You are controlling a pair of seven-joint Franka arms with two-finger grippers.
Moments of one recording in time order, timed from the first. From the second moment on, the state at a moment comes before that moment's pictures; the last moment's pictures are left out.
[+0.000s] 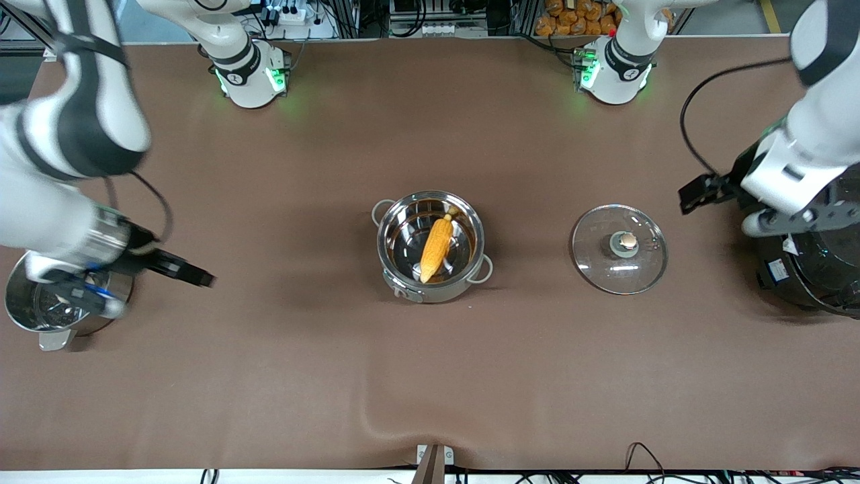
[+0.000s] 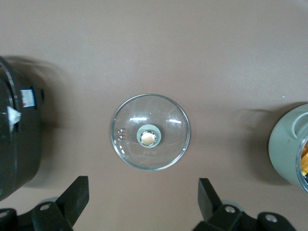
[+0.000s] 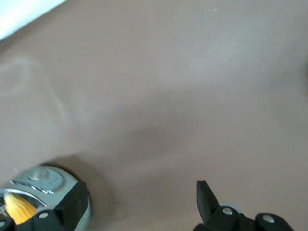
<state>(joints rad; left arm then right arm) 0.02 0.04 -0.18 -1.58 0.03 1.62 -0.24 0.00 0.26 0.02 -1.51 0.16 1.76 0.33</state>
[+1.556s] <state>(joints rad) 0.05 -0.02 -0.18 -1.53 0.04 1.50 -0.19 -0.13 0.07 0.03 -1.40 0.04 1.39 -0.01</state>
